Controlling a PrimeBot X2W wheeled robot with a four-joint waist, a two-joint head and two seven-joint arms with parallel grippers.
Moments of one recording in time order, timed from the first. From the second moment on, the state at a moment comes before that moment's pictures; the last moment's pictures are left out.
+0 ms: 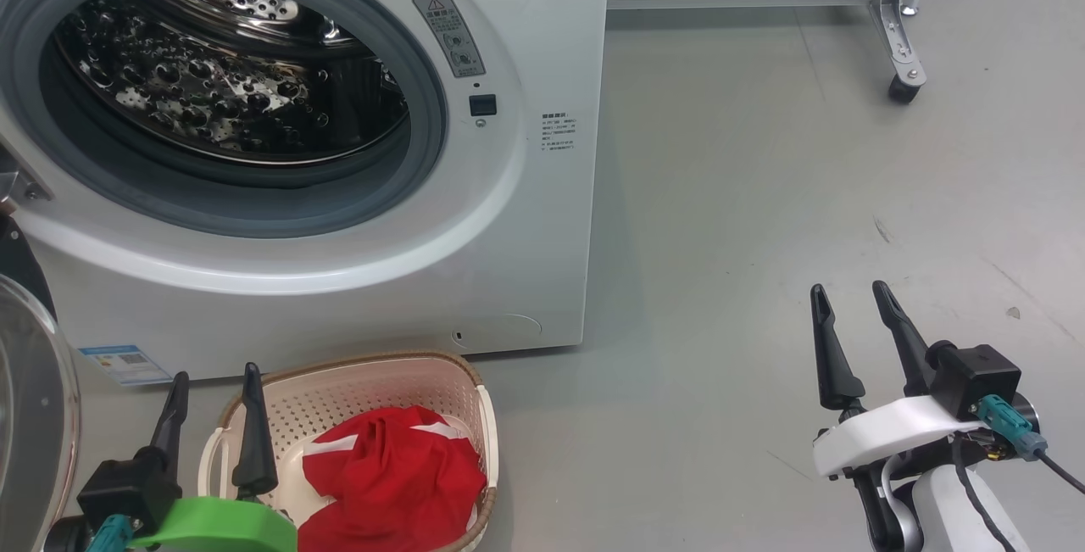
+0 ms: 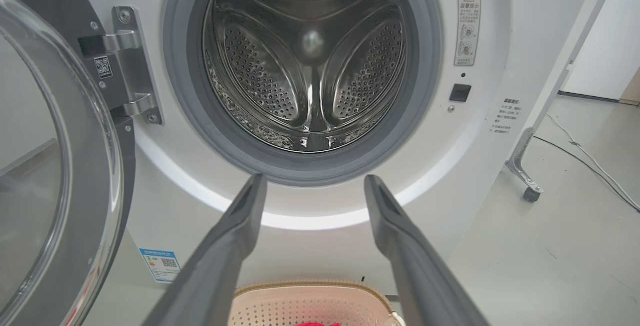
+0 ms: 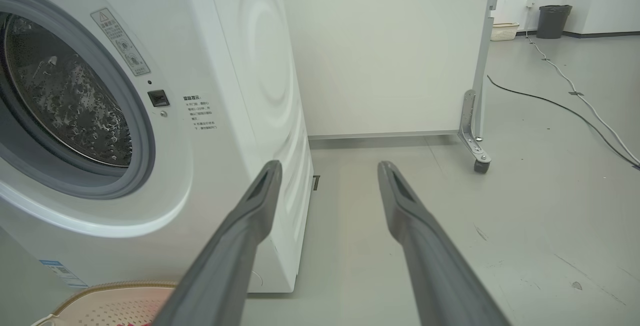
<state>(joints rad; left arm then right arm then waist) 0.03 0.03 0.00 0.18 -0.32 0.01 -0.25 -0.09 -0.04 0.08 0.29 0.27 0.07 -0.26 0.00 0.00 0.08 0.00</state>
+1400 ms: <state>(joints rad) 0.03 0.03 -0.01 0.15 -0.31 0.03 -0.25 -0.09 -0.04 0.08 0.28 0.30 0.07 -0.26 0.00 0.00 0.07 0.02</state>
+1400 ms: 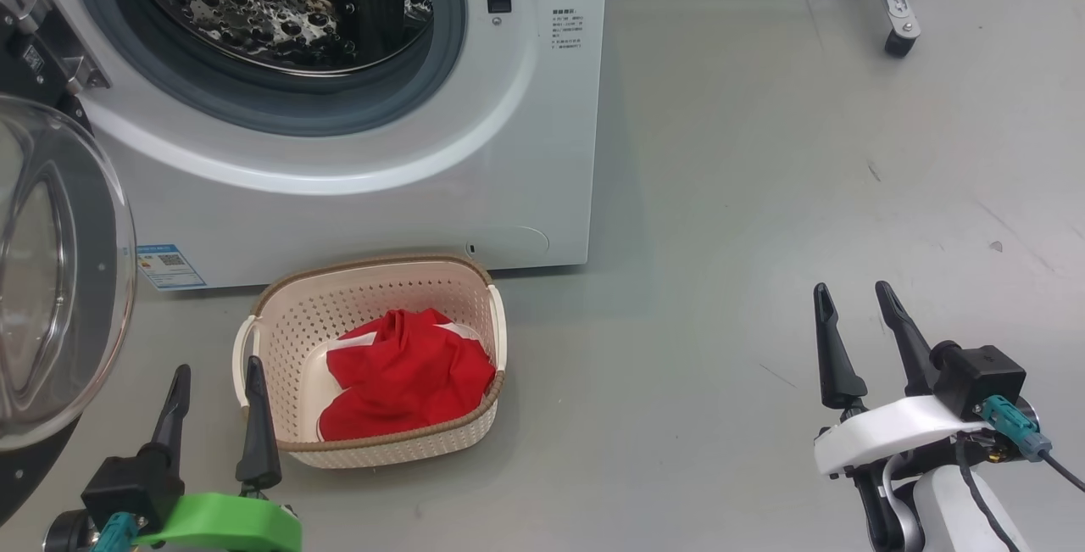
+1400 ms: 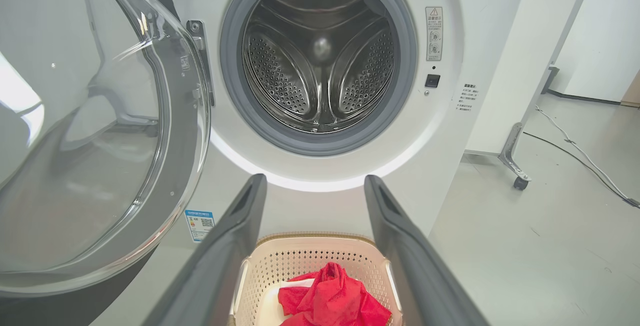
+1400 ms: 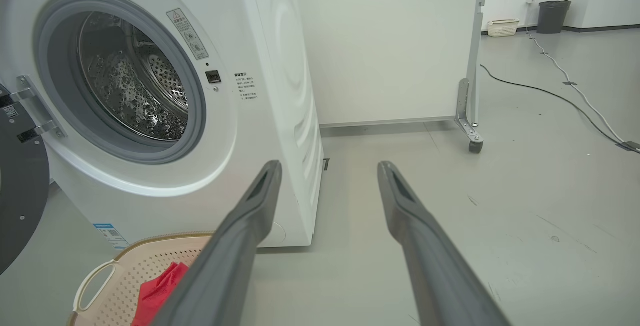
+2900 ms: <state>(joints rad) 0.07 0.03 -0.06 0.21 -0.33 0.04 -0.25 -0.05 -0.04 0.10 0.29 0.29 0.07 -0.26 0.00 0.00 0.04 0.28</state>
